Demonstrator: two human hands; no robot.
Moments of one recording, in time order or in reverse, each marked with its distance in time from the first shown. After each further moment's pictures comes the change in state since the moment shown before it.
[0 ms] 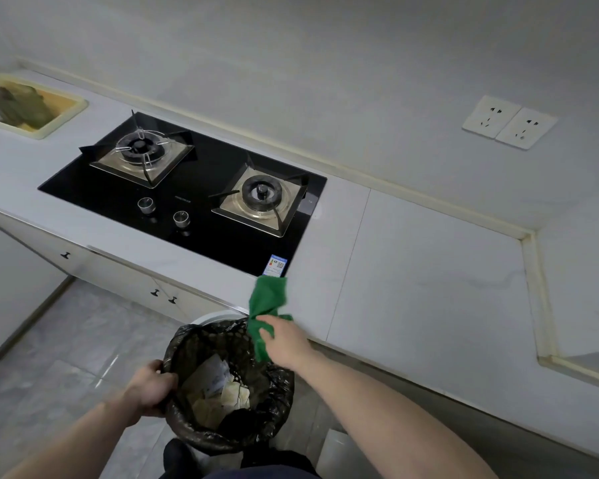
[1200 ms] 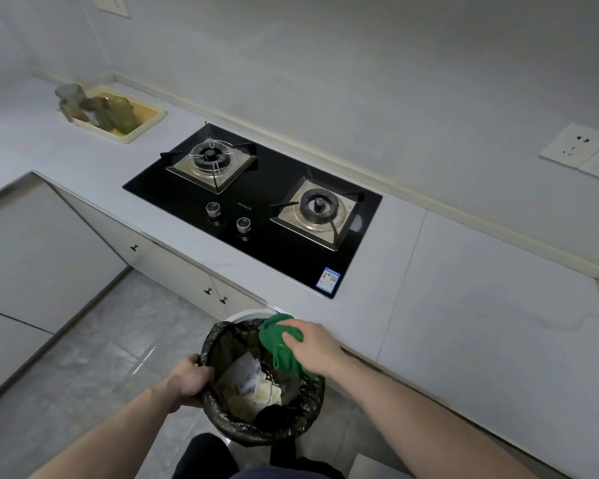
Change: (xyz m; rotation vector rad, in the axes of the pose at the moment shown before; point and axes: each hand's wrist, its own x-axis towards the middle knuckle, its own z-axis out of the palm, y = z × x) left_hand 0.014 -0.015 -0.042 -0.118 -0.040 0.013; right_hand 0.004 -0.062 0.001 0.015 -0.109 -0.084
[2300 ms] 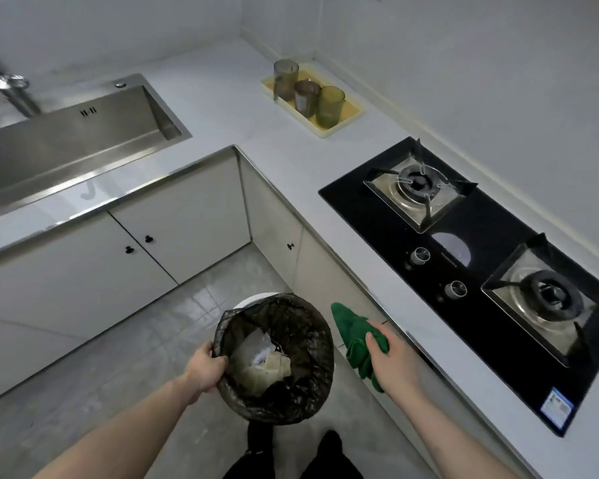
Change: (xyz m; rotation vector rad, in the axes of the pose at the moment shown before) left_hand 0.145 -0.111 -0.345 -0.262 0.259 -0.085; right_hand 0.188 -0.236 0.167 0.157 0.188 0.050
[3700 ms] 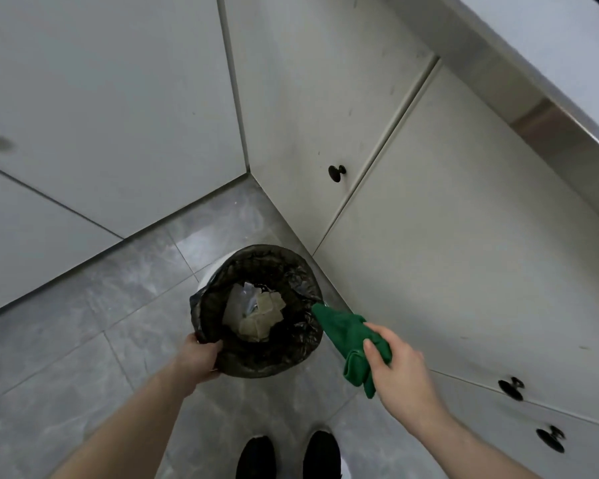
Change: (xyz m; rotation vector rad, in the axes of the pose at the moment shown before) left_hand 0.463 -0.151 0.148 -0.336 -0.004 -0.254; right_hand 0.260 0.211 0.261 -0.296 -0.157 0.091
